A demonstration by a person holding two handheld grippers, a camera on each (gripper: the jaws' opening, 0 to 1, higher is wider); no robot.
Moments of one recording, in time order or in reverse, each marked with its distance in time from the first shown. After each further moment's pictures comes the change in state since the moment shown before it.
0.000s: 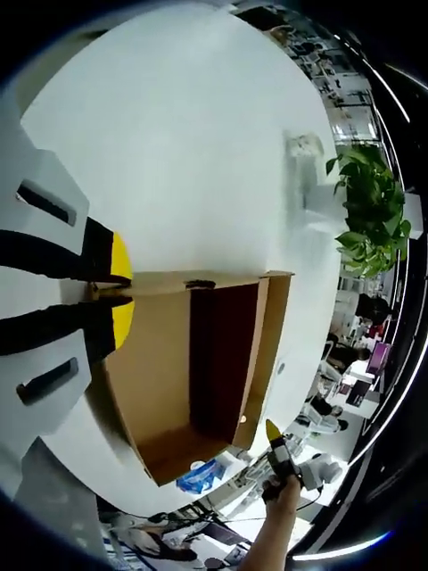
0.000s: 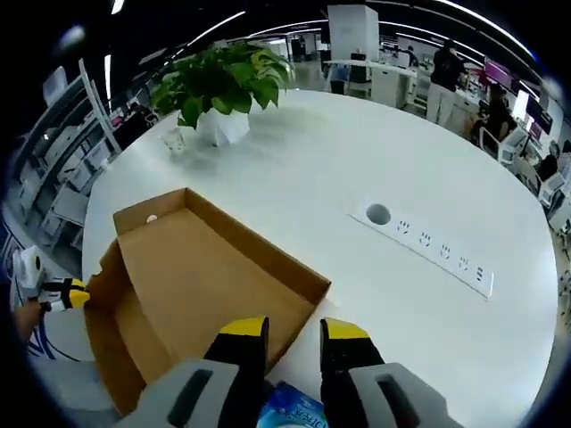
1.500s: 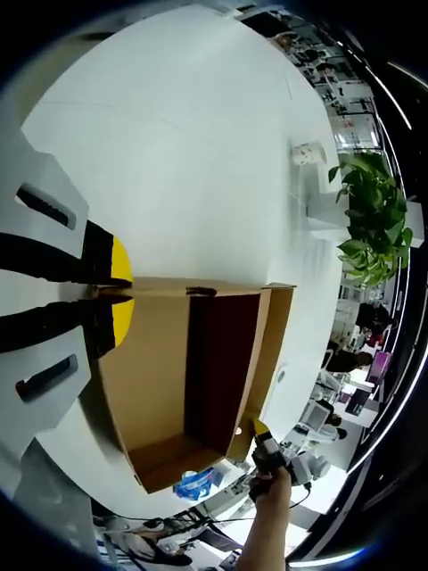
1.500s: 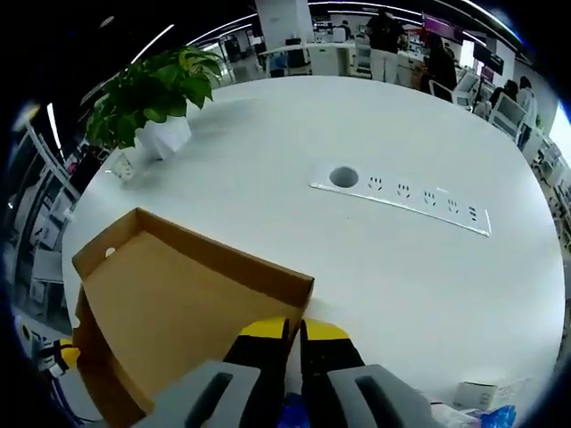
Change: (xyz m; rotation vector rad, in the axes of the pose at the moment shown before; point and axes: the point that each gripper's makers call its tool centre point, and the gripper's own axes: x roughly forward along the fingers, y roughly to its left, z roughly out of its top) left arm 0.002 0.003 -0.002 -0.016 -0.002 0.036; right arm 0.022 -0.012 -0.020 0.271 0.016 -0.098
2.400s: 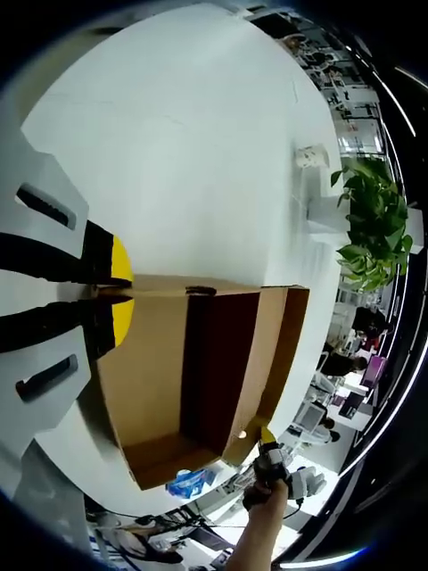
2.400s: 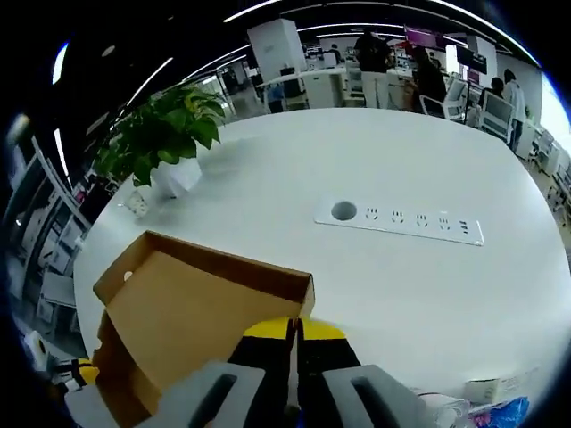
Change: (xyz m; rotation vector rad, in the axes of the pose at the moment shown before) left arm 0.000 0.000 0.000 -0.038 -0.014 -0.007; right arm -0.031 0.014 0.022 0.045 -0.175 0.053
